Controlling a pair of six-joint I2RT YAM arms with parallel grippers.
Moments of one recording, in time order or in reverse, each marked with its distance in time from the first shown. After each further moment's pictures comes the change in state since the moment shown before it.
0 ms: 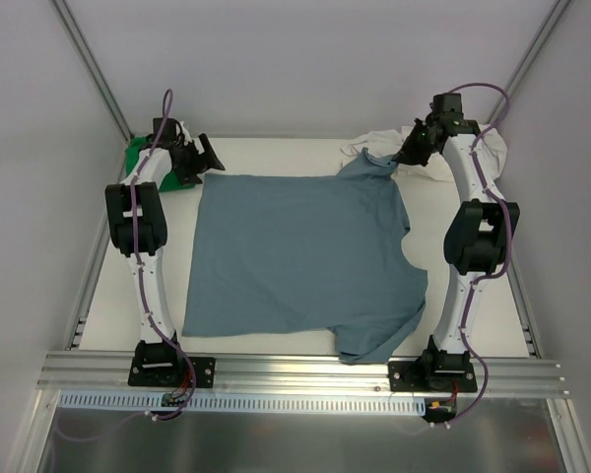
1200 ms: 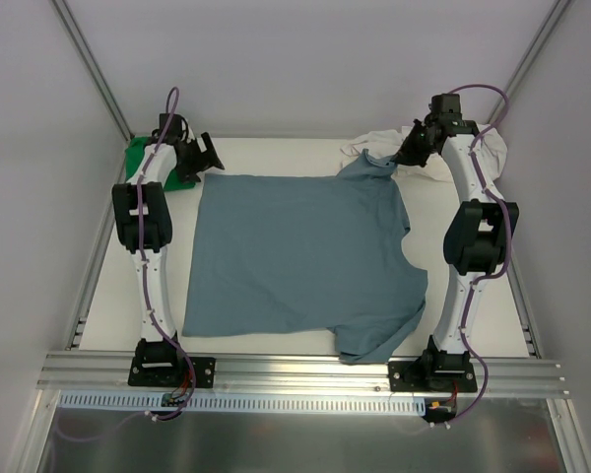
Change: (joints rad) left arm -0.027 0.077 0.135 -0.101 -0.099 0.011; right arm 0.008 -0.006 -0.009 0.002 0.000 0.019
